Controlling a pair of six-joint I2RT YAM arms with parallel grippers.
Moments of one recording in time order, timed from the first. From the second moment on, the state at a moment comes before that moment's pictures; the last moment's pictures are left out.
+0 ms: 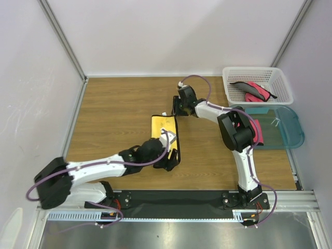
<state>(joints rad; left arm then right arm) -1.02 1.23 0.57 0.01 -0.02 -0.36 0.54 2.20 1.58 -0.14 -0.04 0.46</state>
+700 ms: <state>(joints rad) -0.89 0.97 0.35 0.05 -0.15 -0.71 0.68 2.01 1.42 -0.07 -0.26 0.49</state>
